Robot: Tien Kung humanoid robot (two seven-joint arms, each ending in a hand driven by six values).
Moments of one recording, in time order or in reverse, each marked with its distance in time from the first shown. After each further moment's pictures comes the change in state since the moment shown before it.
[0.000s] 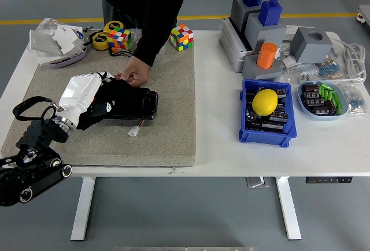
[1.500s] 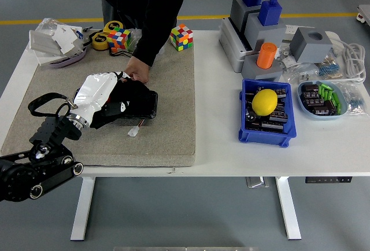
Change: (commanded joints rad) left arm -0.041 -0.023 0.037 0.017 -0.034 0.000 0.004; right arm 0.005 -0.005 -0.001 0.002 -0.007 0.002 -0.006
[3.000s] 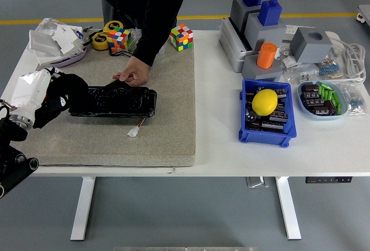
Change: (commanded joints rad) left arm 0.160 0.109 -0.299 0.100 0.042 0.000 -0.020; right arm -0.014 0.006 0.024 -0.001 -0.004 -0.003 -0.003
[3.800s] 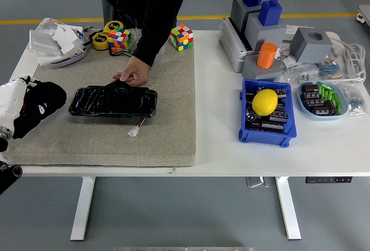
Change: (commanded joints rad) left arm 0.102 0.010 -0.114 0.042 -0.027 0.000 -0.044; right arm -0.005 0.009 0.001 0.002 -0.005 -0.004 0.000
